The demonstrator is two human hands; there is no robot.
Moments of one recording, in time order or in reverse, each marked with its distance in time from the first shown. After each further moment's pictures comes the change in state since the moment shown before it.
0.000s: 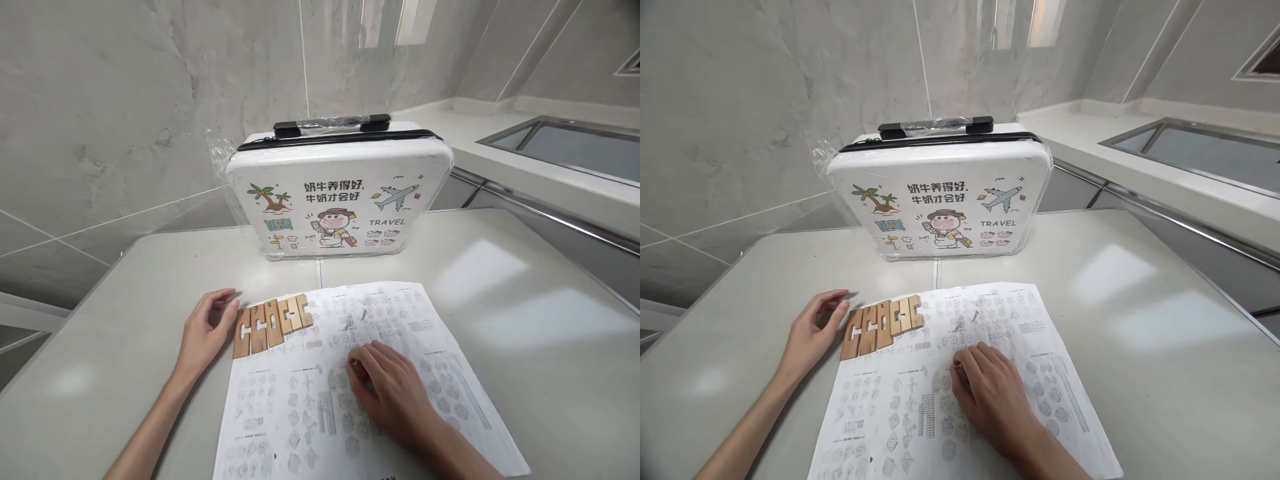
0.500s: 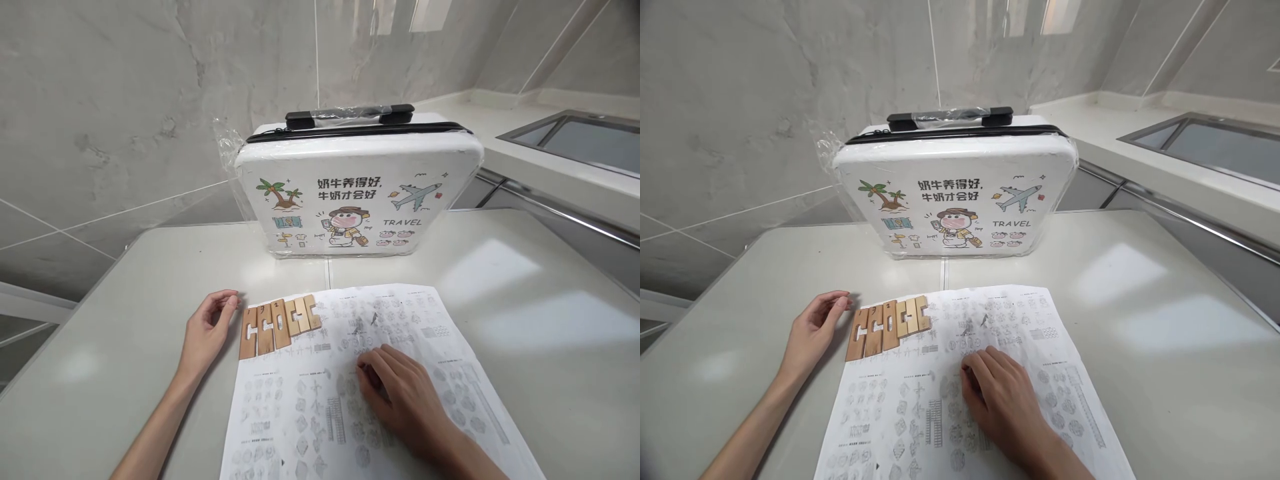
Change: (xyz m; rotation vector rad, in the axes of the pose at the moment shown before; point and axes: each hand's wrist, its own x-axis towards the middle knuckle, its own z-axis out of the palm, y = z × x) left_hand -0.003 -0.009 -0.001 -0.153 0.012 -0.185; right_hand 0.000 0.004 0.002 0.046 -0.047 0.011
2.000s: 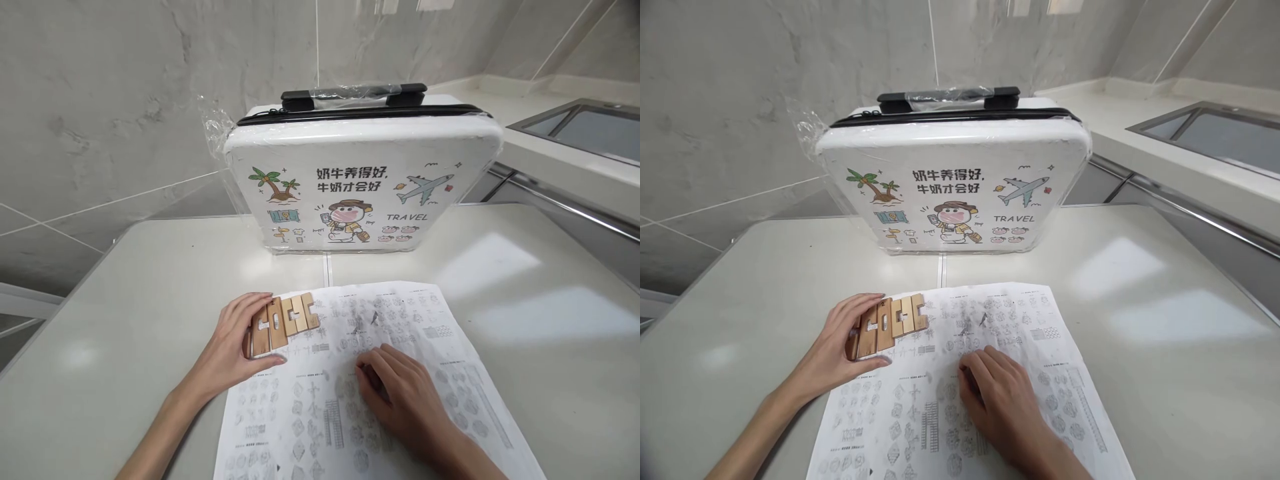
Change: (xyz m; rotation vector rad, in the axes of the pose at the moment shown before) left_hand -0.020 0.005 0.014 0.387 -0.417 0.622; right_hand 0.002 0.002 -0.001 0.036 -0.028 0.030
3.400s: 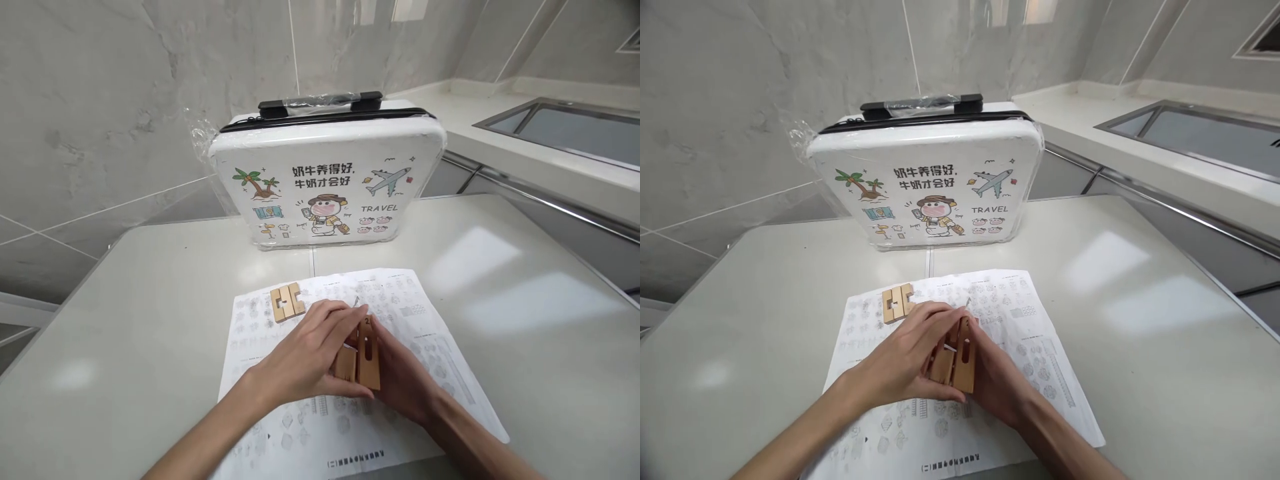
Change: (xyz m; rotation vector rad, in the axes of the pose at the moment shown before) left_hand 0.052 0.141 0.038 -0.229 -0.172 0.441; right_hand 0.013 -0.012 -0.024 1.574 -0.208 0.716
